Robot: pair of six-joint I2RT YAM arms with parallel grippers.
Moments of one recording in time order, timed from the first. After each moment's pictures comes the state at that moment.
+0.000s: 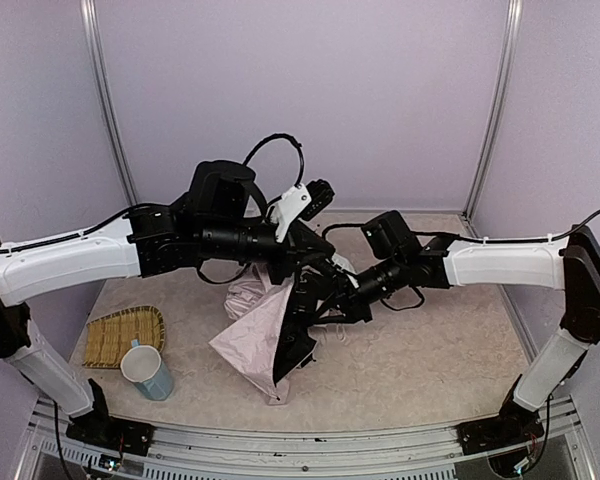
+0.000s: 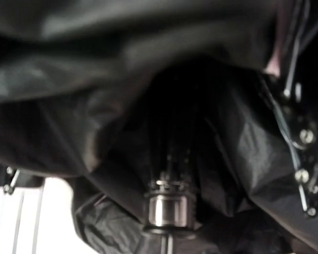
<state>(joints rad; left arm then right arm) -1.00 1.51 1.35 -0.21 0.25 0.18 0.79 1.64 1.11 -0.22 -0.76 -0.29</state>
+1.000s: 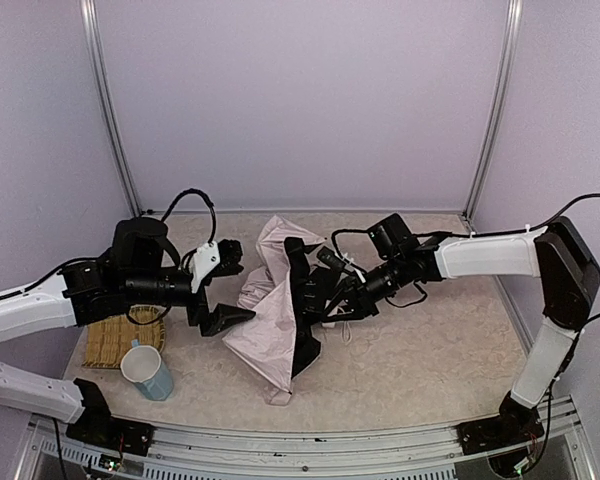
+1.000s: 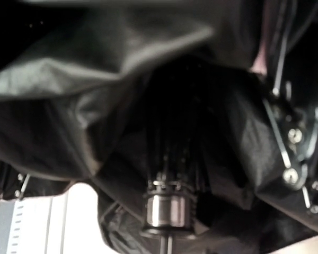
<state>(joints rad) -0.80 1.07 0.80 -0.17 0.31 0.39 0.68 1.75 1.12 -0.24 -0.96 -0.23</state>
